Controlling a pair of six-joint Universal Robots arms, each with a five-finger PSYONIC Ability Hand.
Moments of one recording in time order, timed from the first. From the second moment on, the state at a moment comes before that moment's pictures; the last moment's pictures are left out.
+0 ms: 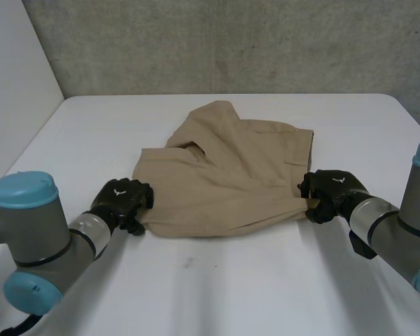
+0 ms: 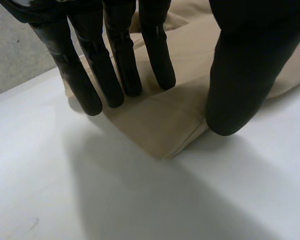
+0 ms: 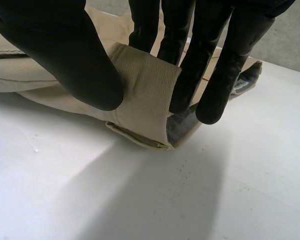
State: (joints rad) left arm 4.41 -2.09 -1.77 3.48 -1.37 3.40; right arm 1.82 -1.15 1.67 -0.07 1.34 3.01; left_hand 0.70 0.69 0.69 0.69 0.51; right_hand 0.95 1.18 1.19 1.19 0.99
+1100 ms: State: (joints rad) left arm 4.41 -2.04 -1.79 3.51 -1.41 3.47; right arm 1.87 -1.06 1.68 -0.11 1.35 2.73; left_hand 1.10 1.17 1.16 1.17 0.96; right_hand 0.59 0.68 0.67 0.67 0.47
